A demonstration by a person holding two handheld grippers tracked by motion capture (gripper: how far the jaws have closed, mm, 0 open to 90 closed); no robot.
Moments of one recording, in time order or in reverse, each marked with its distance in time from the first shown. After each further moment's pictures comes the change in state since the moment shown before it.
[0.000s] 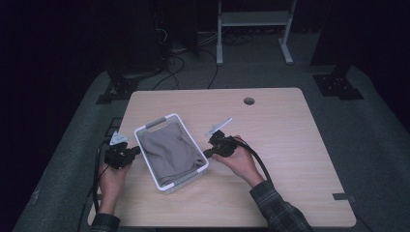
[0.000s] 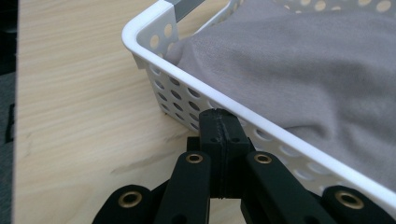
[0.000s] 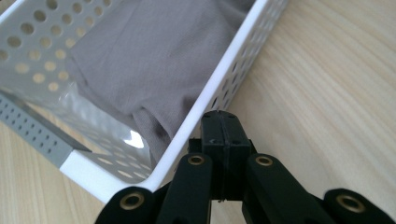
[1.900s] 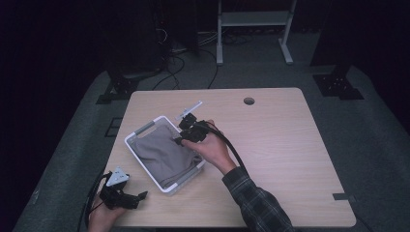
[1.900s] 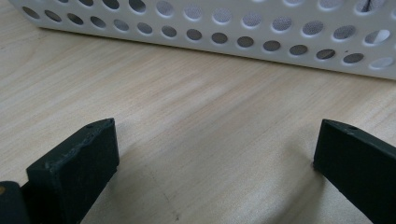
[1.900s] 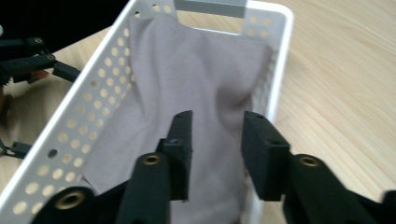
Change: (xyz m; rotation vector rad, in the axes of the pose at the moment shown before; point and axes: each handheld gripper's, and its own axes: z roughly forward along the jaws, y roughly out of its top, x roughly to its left) left arm -0.025 -0.095 -0.032 0.068 -0.145 0.174; right arm 0.035 0.089 0.011 -0.066 -0.082 -0.026
